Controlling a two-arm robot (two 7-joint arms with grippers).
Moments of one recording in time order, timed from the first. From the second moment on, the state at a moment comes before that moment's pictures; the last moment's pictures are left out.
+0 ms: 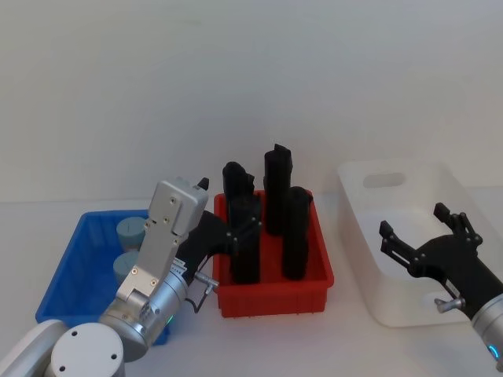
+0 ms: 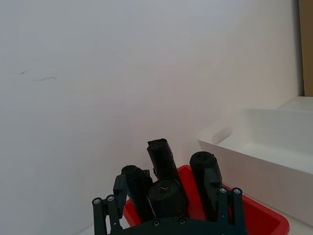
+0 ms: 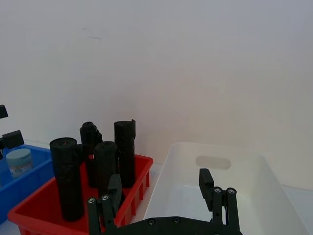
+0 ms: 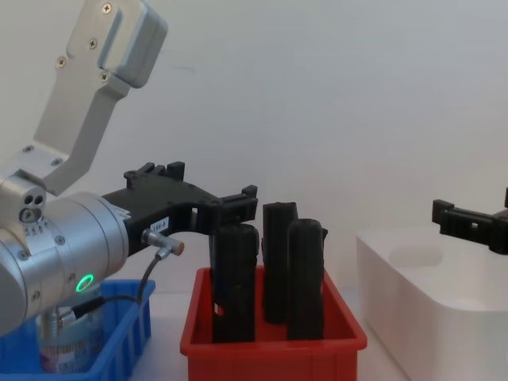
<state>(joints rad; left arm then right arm) -0.24 0.38 0.45 -1.63 -0.20 0.01 -0.01 -0.01 0.34 -0.23 -1.77 0.29 0.03 0.07</state>
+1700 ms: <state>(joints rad) -0.24 0.38 0.45 -1.63 -0.20 0.01 -0.01 -0.01 0.34 -0.23 -1.77 0.29 0.03 0.07</state>
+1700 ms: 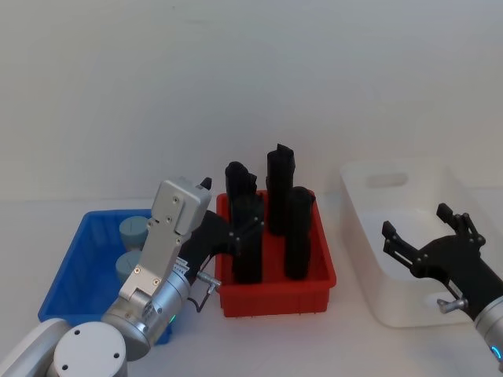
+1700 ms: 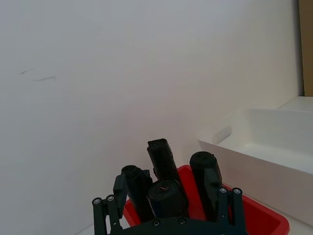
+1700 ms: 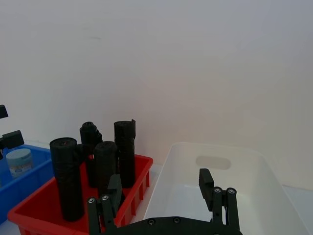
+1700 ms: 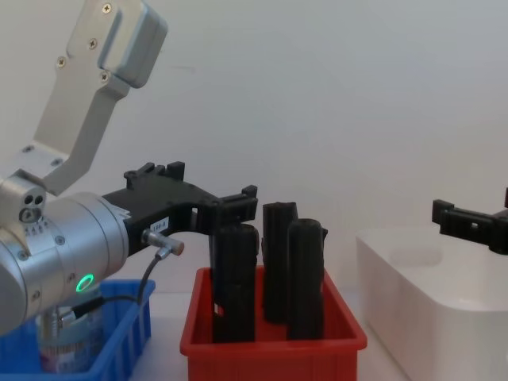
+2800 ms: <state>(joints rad) -0.24 0.38 0.45 -1.63 -0.20 0.01 -0.01 0.12 0.29 -0.25 -1.65 0.26 0.16 0.32</state>
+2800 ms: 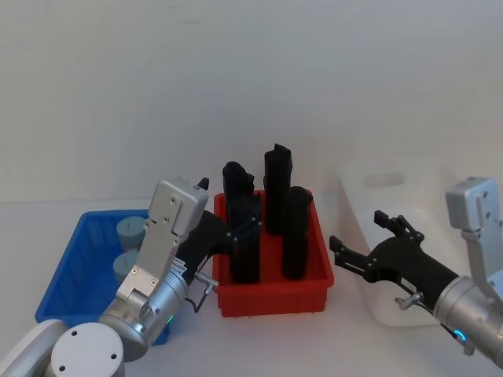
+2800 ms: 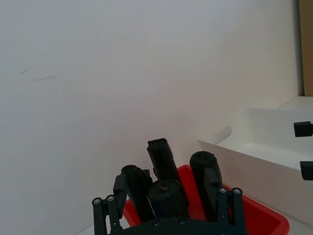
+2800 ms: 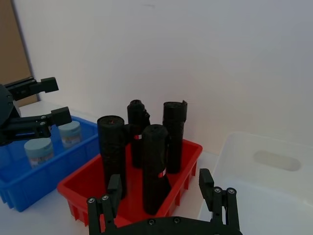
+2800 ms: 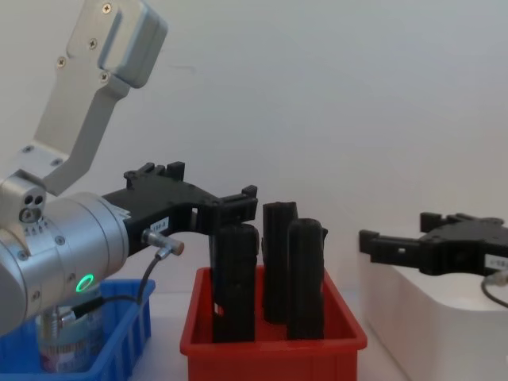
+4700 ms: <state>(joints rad) -0.24 0.38 0.45 -1.63 -0.20 0.01 -0.01 0.44 0.12 -0.33 -1.24 0.09 0.23 0.37</state>
